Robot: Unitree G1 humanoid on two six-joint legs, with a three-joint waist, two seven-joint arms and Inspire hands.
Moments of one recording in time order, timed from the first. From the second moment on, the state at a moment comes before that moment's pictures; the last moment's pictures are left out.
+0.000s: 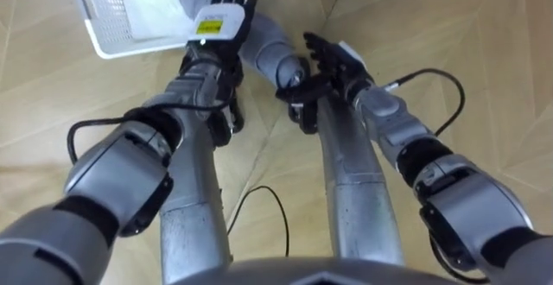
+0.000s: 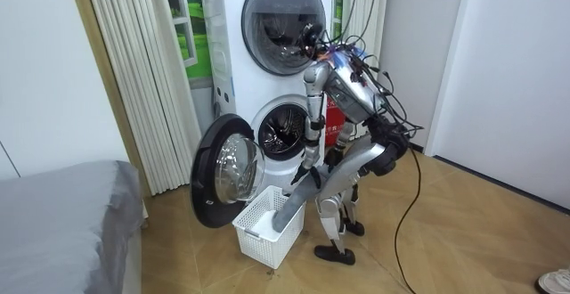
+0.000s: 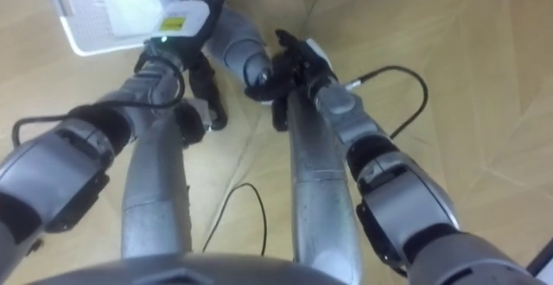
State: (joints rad) left arm -0.74 0.16 -0.58 1.27 0.76 -0.18 0.43; right arm -0.55 -0.15 0.47 1.08 0.27 -0.15 0.07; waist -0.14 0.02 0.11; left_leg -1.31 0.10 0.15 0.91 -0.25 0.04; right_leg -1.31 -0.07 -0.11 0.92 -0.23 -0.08
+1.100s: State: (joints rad) left arm -0.70 0.20 -0.80 1.25 0.74 -0.19 0.17; right arm -0.57 -0.11 0.55 1.13 0.36 -0.19 0.07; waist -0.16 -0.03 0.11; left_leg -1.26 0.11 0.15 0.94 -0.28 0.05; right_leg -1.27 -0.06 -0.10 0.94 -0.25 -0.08
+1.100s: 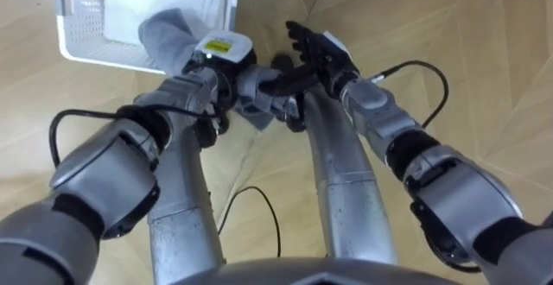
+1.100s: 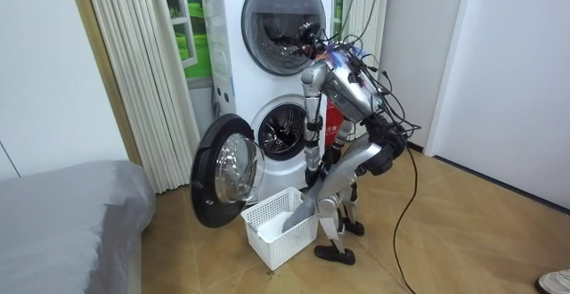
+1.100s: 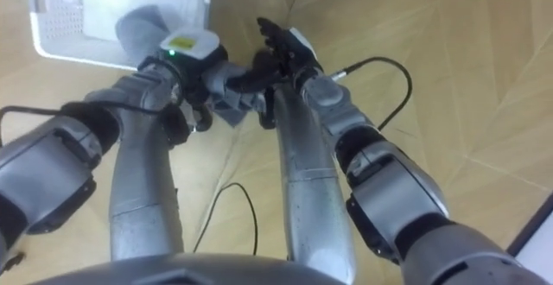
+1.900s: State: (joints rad) left arm -0.52 0.23 -0.48 1.25 0.62 -0.25 0.52; right arm -0.36 -0.20 0.52 1.09 0.39 -0.20 0.04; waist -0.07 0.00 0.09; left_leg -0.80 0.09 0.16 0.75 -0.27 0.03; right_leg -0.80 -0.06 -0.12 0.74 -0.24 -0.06
